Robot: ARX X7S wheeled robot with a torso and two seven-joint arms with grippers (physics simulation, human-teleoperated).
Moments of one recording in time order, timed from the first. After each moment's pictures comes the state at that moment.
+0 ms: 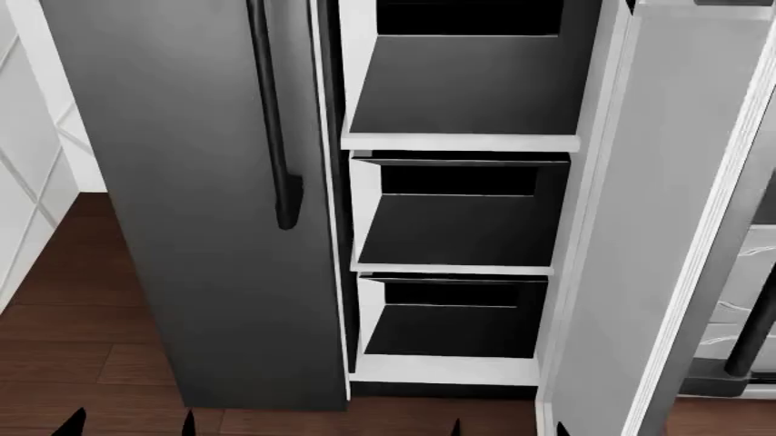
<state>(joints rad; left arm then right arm) 0.00 0.00 0.00 0.00 0.00 0.00 0.00 0.00 0.00 0.00 0.00 0.00 0.00 0.00</state>
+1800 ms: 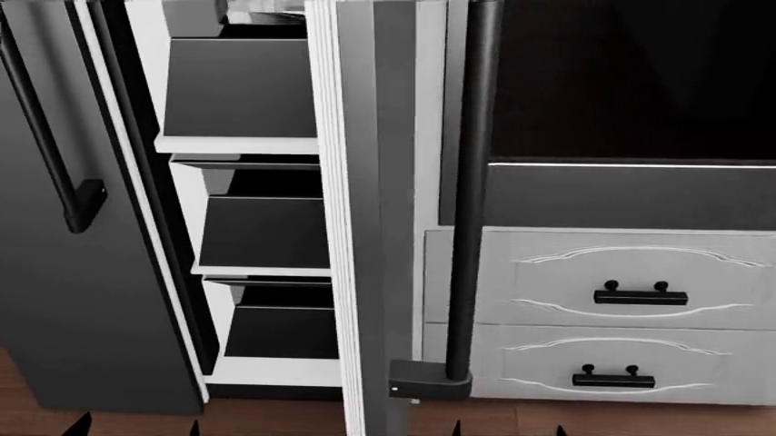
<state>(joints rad) -0.02 -0.14 0.17 0.01 -0.08 -0.08 -0.17 0.01 0.13 -0.15 -0.01 0.14 0.01 0.17</state>
